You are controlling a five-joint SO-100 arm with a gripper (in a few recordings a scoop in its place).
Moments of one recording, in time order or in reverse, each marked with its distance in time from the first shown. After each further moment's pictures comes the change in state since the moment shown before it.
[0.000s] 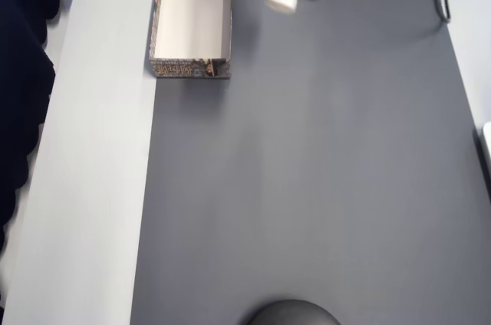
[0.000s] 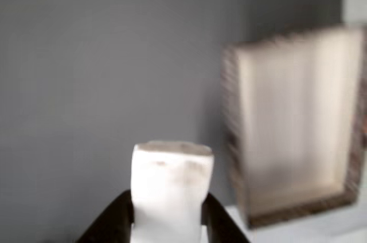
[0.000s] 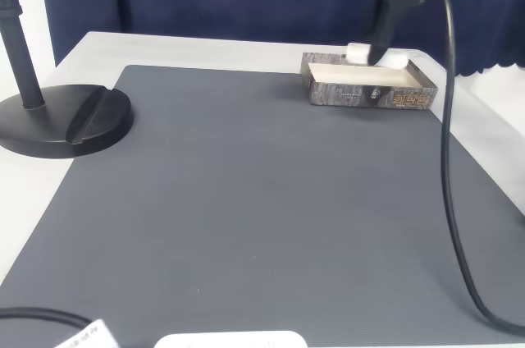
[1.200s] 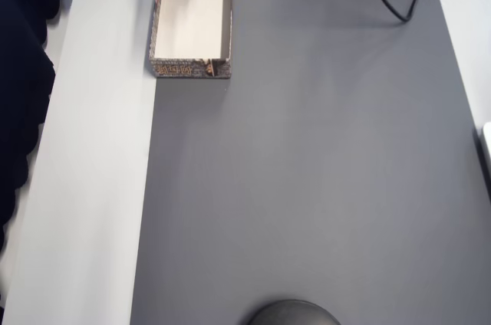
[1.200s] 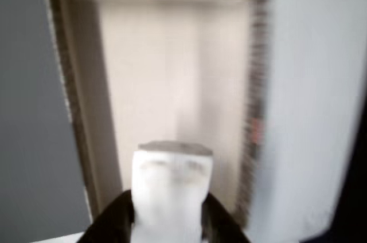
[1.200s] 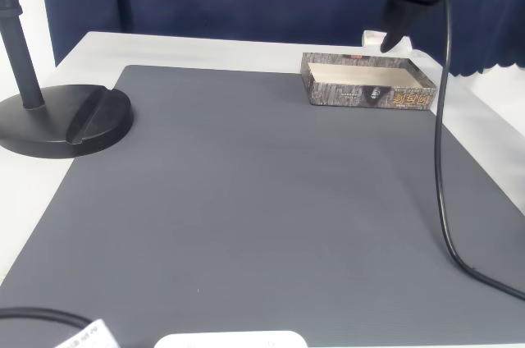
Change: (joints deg) arm 14.3 -18.2 -12.7 -12.8 26.9
